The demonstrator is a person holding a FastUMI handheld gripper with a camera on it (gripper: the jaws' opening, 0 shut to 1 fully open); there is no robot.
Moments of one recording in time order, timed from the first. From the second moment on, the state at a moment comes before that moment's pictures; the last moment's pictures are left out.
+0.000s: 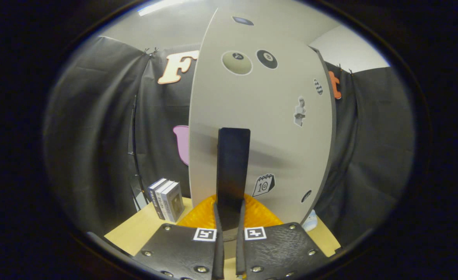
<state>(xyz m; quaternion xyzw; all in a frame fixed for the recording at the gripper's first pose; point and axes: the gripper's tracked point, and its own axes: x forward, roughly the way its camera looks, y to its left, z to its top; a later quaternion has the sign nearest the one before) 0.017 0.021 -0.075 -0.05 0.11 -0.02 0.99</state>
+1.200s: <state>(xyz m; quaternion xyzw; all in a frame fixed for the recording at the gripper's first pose) -0.034 -0.039 -0.066 -0.06 0.11 -0.11 0.99</state>
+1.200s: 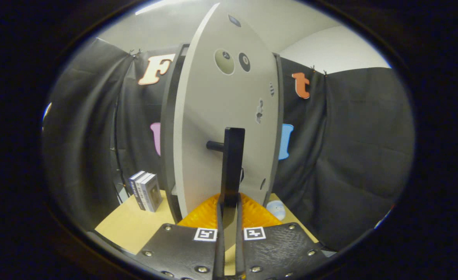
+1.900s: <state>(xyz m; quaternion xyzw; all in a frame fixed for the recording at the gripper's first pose) -0.066 -0.110 -0.055 -0.03 0.12 -0.20 0.97</state>
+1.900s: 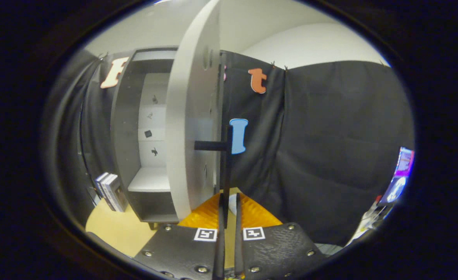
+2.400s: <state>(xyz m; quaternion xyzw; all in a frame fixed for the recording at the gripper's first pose) -0.064 -0.117 -0.054 0.00 0.12 -0.17 0.98</state>
